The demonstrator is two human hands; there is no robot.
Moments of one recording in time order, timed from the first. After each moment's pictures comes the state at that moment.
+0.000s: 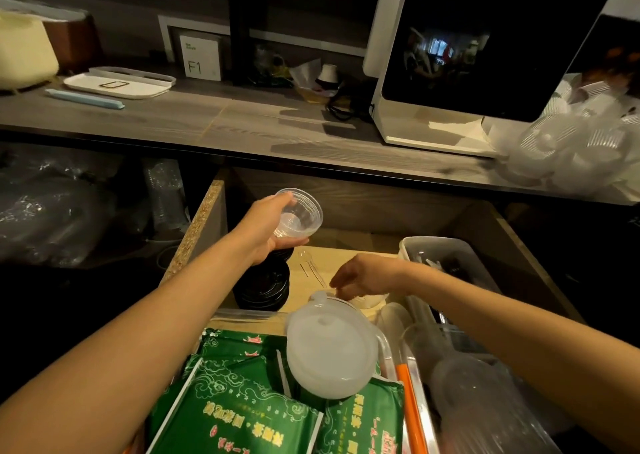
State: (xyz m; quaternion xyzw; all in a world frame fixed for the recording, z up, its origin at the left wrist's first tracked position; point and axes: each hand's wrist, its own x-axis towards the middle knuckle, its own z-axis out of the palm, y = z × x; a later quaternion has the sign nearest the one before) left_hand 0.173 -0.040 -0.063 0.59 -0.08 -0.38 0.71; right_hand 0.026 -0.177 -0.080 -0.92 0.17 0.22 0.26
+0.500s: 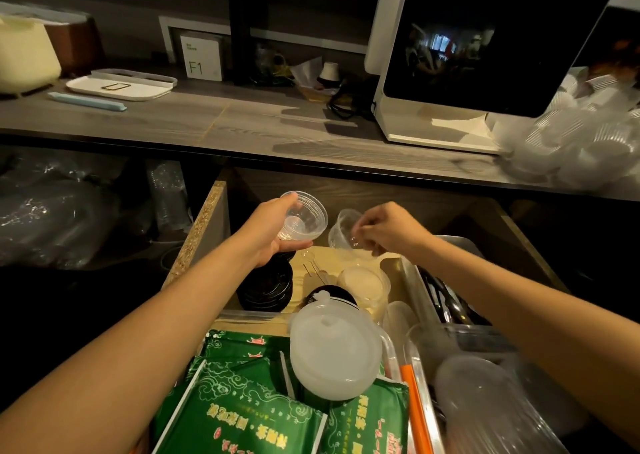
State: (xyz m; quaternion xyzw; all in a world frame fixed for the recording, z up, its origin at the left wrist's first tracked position) left_hand 0.176 -0.044 -0.068 0.60 -0.08 -0.39 0.70; right_hand 0.032 -0.199 -0.046 -0.88 0.27 -0.07 0.39
